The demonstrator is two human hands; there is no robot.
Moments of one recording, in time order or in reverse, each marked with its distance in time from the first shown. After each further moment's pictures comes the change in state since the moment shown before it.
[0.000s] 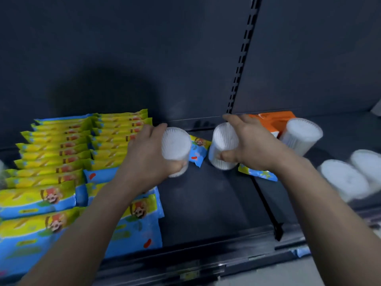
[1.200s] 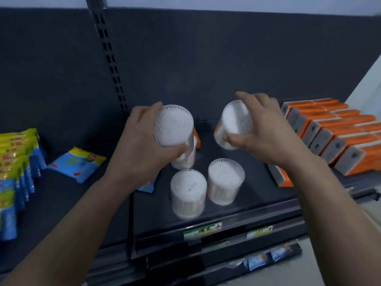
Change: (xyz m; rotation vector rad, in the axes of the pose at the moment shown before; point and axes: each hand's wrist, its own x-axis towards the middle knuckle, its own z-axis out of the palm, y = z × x) left_hand 0.007 0.274 0.082 -0.311 0.183 0.205; right_hand -0.107 0.249 -0.134 0.009 0.354 0.017
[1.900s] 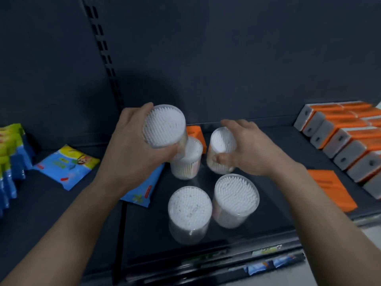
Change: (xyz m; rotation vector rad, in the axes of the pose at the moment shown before) left_hand 0.037 -0.039 0.022 0.022 0.046 -0.095; right_hand 0.054 0.024 0.067 0.010 -0.316 -0.004
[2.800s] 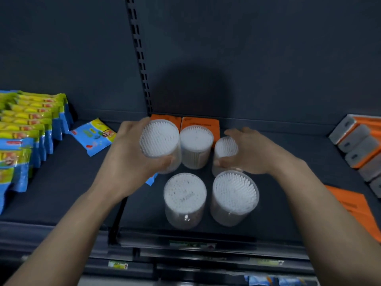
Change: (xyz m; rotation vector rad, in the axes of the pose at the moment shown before) left_hand -0.053 0.011 0.008 0.060 0.068 -0.232; right_hand 0.018 0.014 0.011 -0.058 -0.277 -0.131
